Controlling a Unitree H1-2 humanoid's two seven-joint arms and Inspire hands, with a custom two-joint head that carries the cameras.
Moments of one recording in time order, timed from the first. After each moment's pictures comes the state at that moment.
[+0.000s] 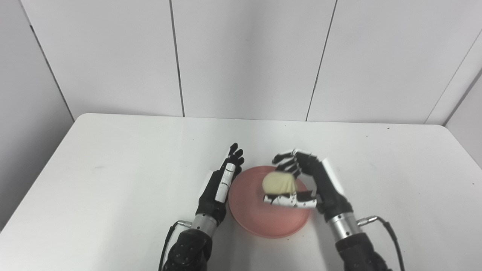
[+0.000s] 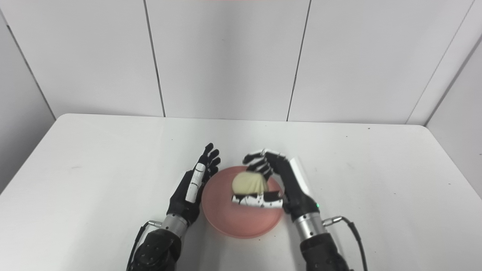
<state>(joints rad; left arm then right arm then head) -0.32 -0.15 -0.11 0.32 -0.02 -0.07 -0.12 -0.21 -0.15 0.19 -0.11 -0.34 -0.01 0.05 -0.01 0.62</state>
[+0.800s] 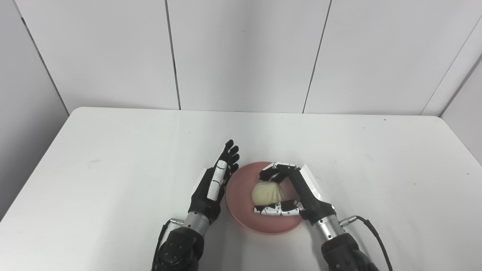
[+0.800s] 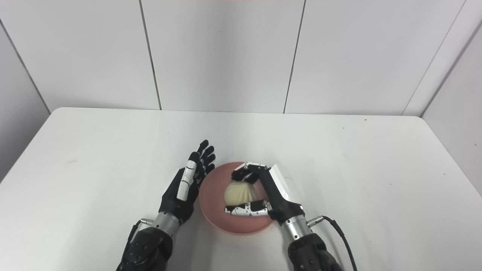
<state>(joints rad) -0.28 -0.14 -0.10 0.26 -0.06 -0.02 -0.16 -0.22 -0.18 0.22 0.01 -0.52 -0.18 -0.04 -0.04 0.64</state>
